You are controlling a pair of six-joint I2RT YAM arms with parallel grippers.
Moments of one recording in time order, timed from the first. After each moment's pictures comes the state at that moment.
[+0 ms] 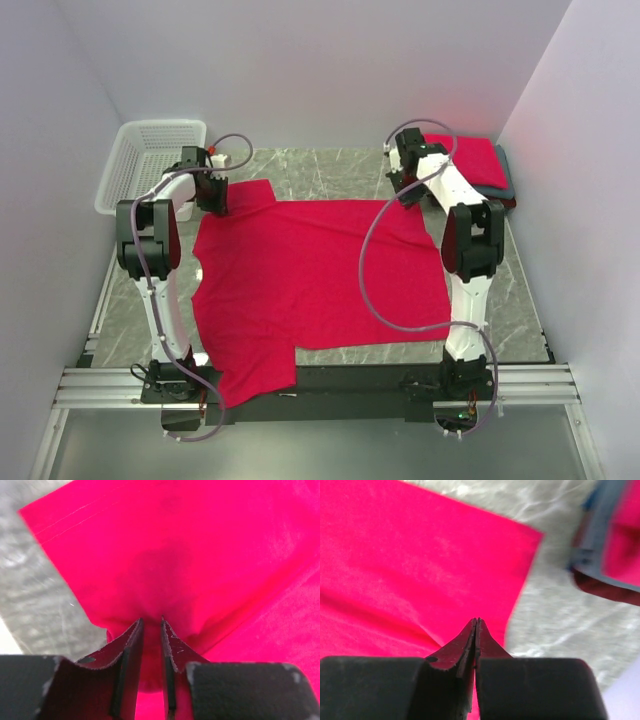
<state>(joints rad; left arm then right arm) 0.02 2.16 1.64 -0.51 0.22 0.13 0.17 2.13 1.89 -0.93 0.10 -0.20</state>
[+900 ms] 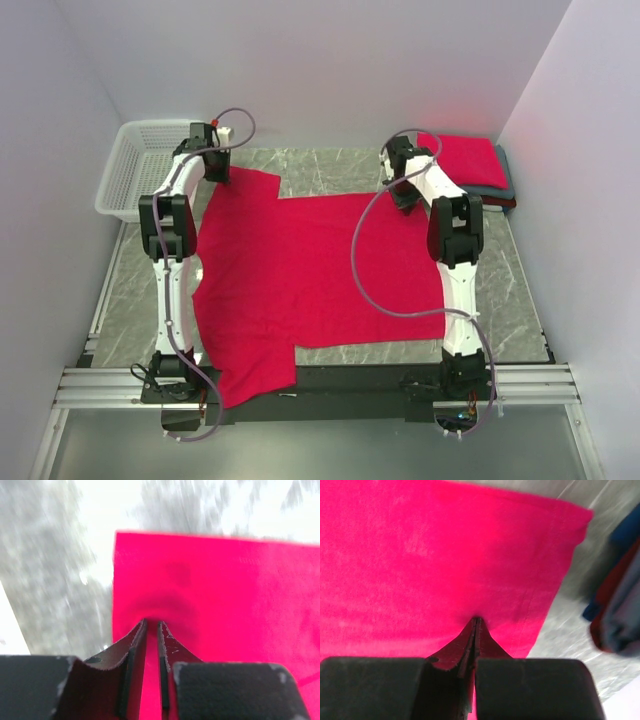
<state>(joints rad) 0.01 2.50 2.18 -0.59 0.18 0.11 0.17 2.39 2.04 -0.98 0.19 -0.19</state>
